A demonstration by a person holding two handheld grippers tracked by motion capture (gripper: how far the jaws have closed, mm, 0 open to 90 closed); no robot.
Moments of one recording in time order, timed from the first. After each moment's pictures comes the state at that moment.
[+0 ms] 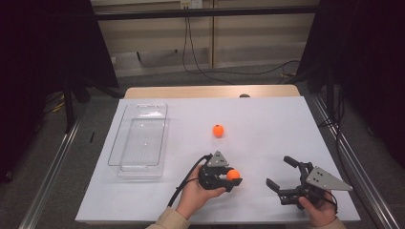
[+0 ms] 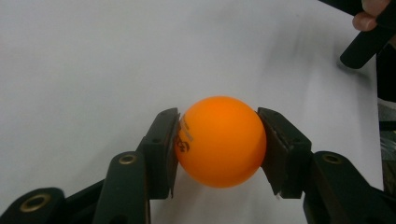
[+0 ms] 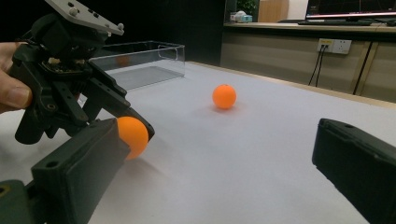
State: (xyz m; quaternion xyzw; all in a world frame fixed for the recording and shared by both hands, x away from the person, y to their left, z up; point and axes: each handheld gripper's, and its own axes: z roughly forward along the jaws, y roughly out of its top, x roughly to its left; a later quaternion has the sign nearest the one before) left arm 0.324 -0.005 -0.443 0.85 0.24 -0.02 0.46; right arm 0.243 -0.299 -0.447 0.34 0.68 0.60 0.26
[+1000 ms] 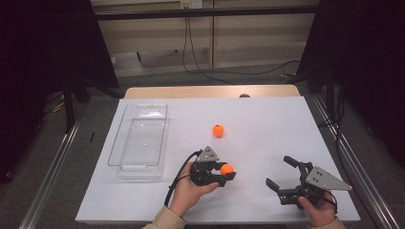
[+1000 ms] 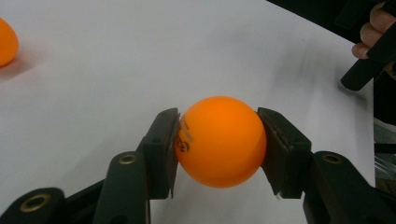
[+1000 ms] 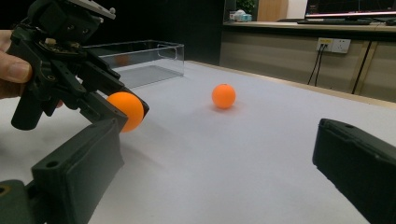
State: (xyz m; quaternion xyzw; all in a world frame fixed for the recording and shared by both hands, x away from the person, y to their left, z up) left arm 0.330 0.015 -0.433 0.84 0.26 -0.01 0.48; right arm 0.244 -0.298 -0.446 0.34 0.68 0.59 0.26
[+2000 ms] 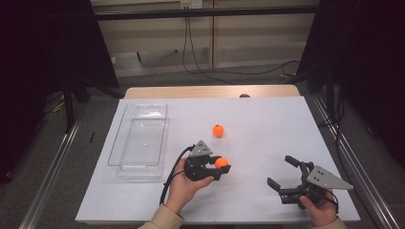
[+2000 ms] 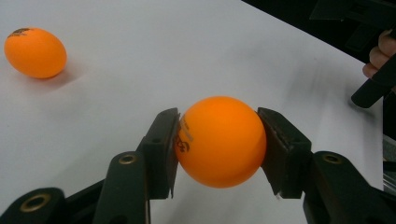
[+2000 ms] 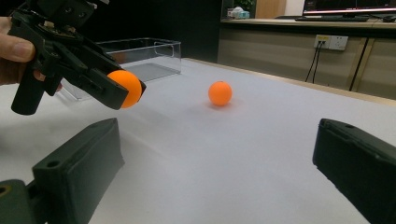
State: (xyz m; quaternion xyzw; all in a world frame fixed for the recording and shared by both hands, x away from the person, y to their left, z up) left arm 0.339 0.028 -0.424 0.82 0.29 0.00 0.49; right arm 0.245 -0.302 -0.446 0.34 0.69 0.59 0.26
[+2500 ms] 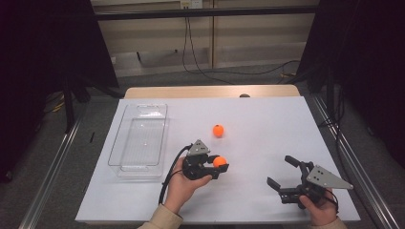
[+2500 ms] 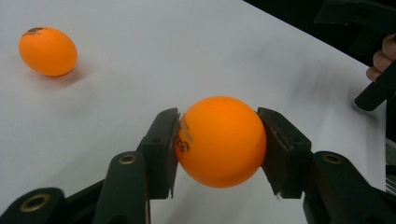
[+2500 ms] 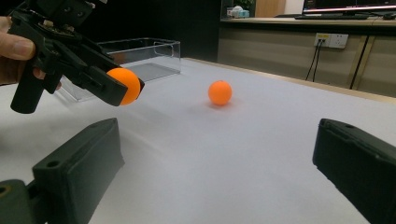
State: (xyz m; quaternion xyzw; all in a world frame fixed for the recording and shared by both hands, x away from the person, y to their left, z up) left arm 0.341 0.032 -0.422 0.82 0.30 0.00 0.49; right arm 0.245 -0.302 -0.446 0.35 0.68 0.59 0.25
